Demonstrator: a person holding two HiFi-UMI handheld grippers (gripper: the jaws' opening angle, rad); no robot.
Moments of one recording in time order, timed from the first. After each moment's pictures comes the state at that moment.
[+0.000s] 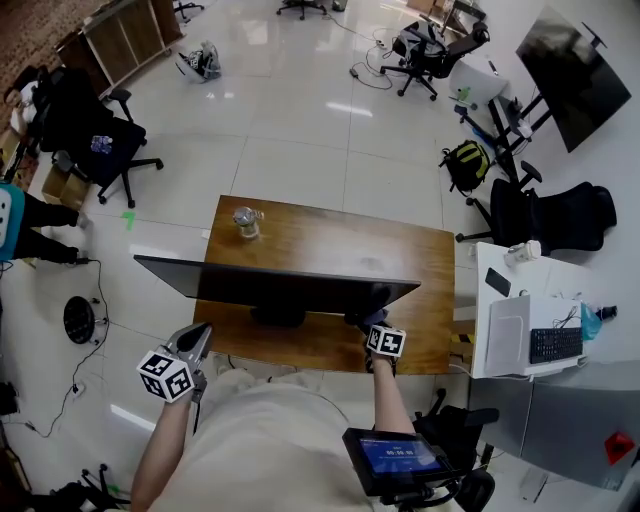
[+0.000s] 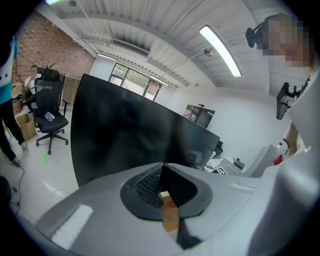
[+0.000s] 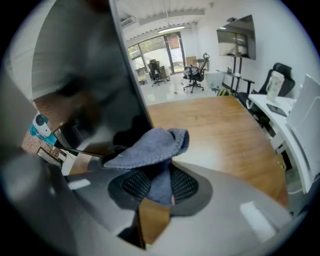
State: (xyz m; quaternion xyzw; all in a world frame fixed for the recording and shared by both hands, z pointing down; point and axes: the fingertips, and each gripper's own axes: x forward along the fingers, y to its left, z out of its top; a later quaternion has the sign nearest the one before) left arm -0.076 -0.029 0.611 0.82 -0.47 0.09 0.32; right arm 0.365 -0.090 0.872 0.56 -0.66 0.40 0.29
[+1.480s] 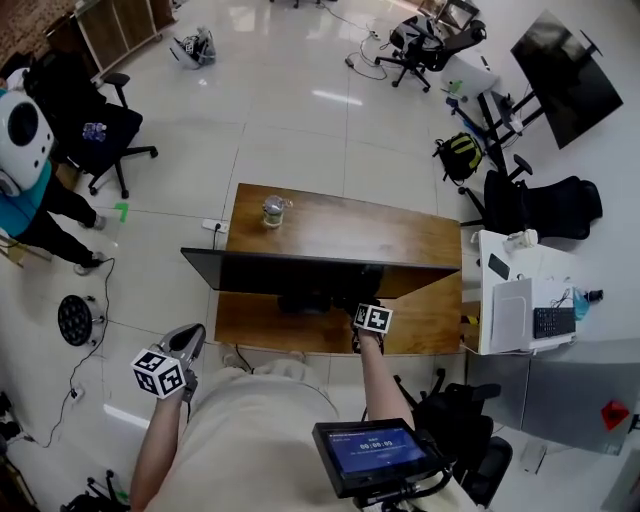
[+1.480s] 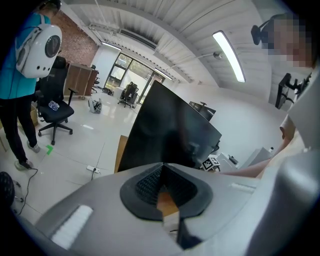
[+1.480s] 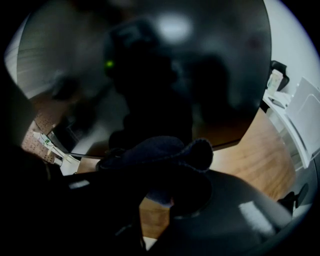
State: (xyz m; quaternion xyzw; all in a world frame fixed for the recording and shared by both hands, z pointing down) left arm -0.217 0.005 0.642 0.81 -0.44 0.11 0.37; right arm 0.230 -0.086 0.873 0.58 -0.61 0.45 0.30
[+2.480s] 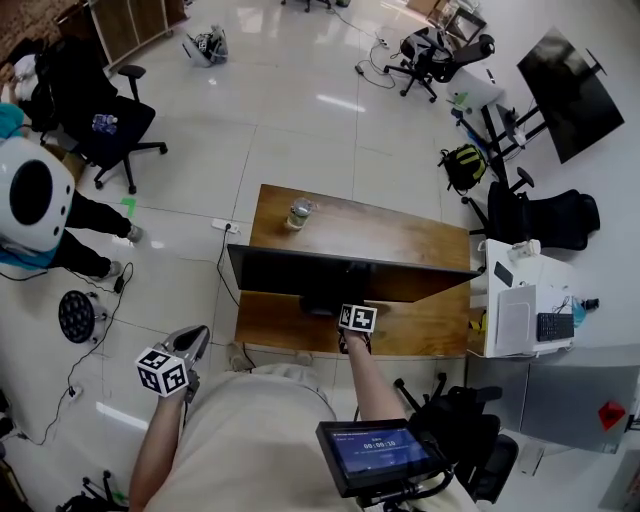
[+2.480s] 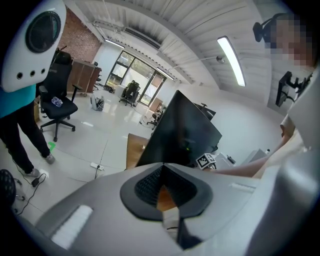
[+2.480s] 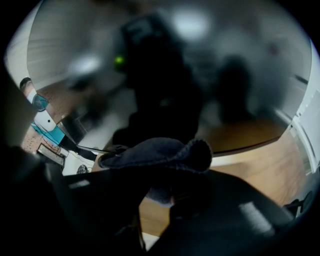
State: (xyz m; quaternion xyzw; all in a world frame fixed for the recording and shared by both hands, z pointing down) left arm -0.286 0.018 0.660 0.81 -0.43 0.10 0.39; right arm 0.104 -0.090 0.872 0.54 -0.65 0.43 0.33
